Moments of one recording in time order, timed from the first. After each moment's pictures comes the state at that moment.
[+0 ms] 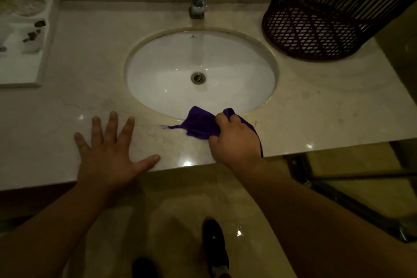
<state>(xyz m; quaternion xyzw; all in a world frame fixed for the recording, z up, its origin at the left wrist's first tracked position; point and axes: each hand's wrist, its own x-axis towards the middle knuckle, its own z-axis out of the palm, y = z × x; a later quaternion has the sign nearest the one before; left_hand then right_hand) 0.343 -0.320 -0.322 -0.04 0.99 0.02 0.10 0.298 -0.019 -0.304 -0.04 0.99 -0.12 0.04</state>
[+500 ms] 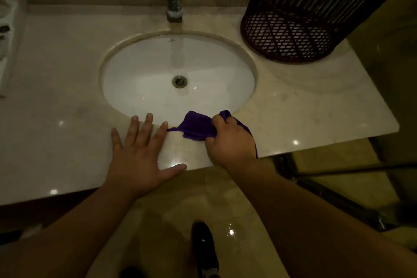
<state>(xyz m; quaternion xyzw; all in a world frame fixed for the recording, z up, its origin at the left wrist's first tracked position) 0.322 -0.218 -0.313 0.11 0.99 0.06 0.08 0.289 0.023 -0.305 0.00 0.99 -0.11 0.05</state>
